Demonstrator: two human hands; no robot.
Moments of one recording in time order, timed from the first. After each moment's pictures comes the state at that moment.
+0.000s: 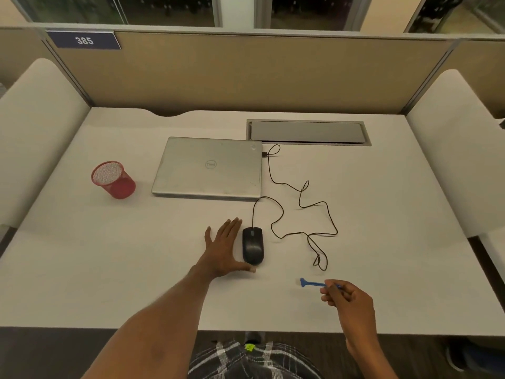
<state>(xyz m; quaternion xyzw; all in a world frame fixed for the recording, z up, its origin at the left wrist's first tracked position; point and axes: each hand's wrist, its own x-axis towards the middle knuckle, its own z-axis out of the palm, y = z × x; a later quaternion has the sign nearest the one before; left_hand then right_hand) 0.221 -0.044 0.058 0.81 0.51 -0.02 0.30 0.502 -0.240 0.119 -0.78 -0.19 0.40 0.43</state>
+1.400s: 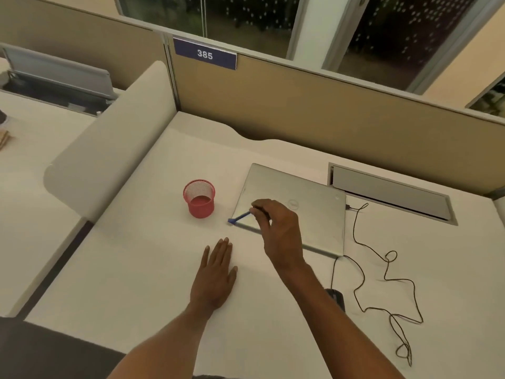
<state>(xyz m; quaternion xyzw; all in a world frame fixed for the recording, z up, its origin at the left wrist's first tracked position) 0.005 0.013 0.029 0.75 0.64 0.04 0.18 0.164 0.072 0.232 -0.57 -0.70 0.21 0.38</state>
